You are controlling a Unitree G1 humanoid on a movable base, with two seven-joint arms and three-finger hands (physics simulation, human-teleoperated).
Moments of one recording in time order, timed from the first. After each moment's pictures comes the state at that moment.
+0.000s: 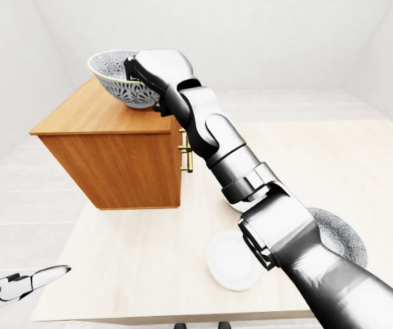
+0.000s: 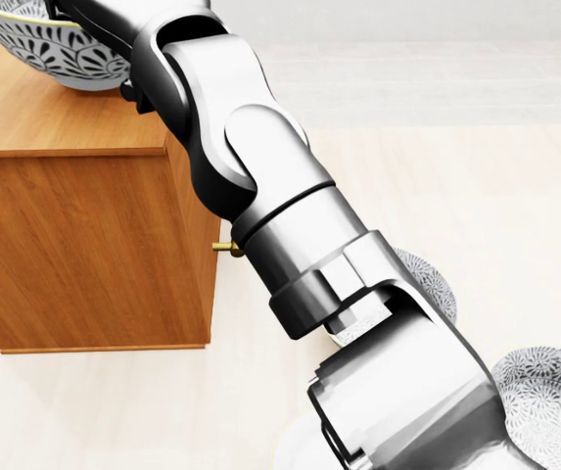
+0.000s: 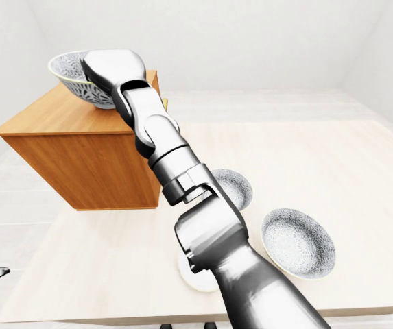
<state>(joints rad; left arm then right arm) 0.26 -0.03 0.89 -0.80 -0.40 0.09 -0.39 -1.46 0.15 0.12 0.86 -1.15 0.07 0.16</state>
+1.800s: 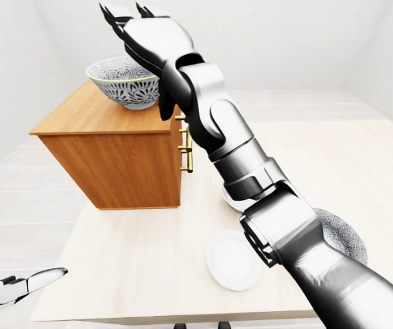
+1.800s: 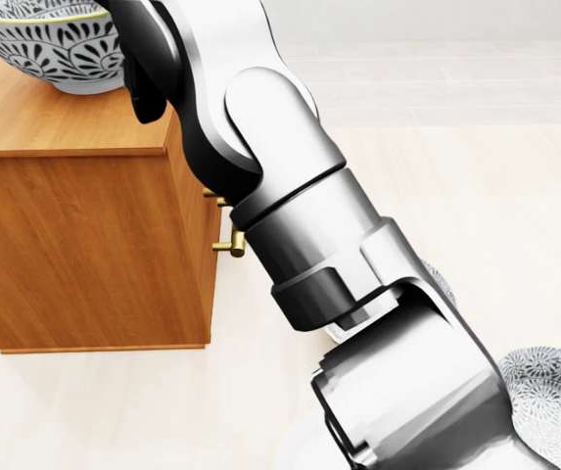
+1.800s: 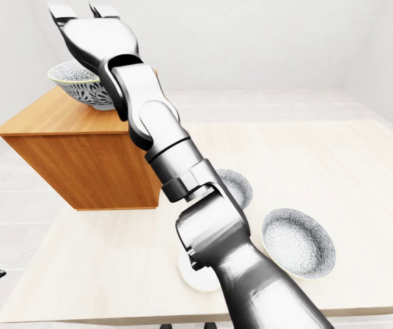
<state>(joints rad) 0.26 -0.03 0.91 -0.80 -0.42 0.09 -0.40 -1.48 0.13 0.11 0.70 -1.18 0.09 0.29</state>
